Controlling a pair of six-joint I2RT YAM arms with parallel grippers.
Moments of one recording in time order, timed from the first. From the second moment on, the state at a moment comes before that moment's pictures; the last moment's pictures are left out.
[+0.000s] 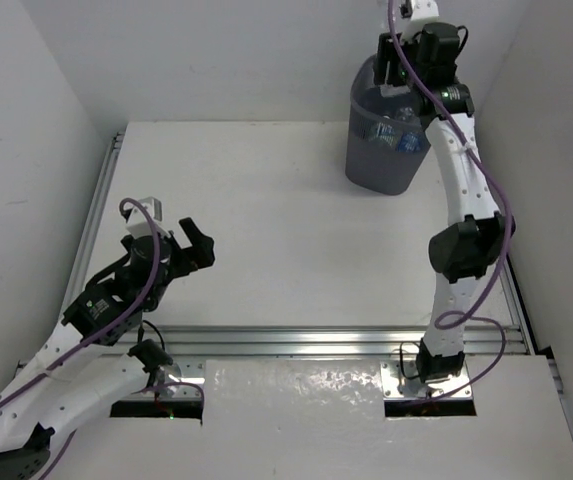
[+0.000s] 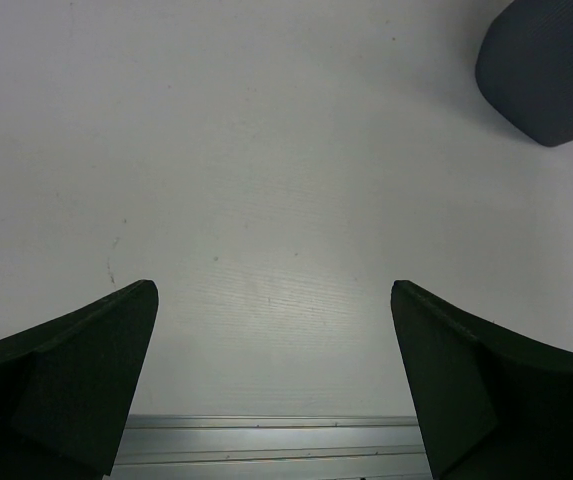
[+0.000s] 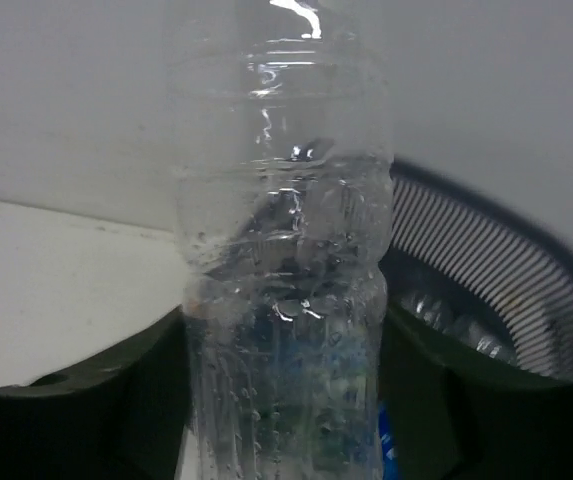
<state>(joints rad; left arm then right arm) -0.64 0.64 0.85 -0.74 -0.54 -0.67 0.14 2.02 2.32 -0.42 -0.03 -0.06</state>
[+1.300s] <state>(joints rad) -0.54 0.60 0.79 -0.73 -0.82 -0.65 0.13 0.66 0.60 -0.53 -0.10 0.17</state>
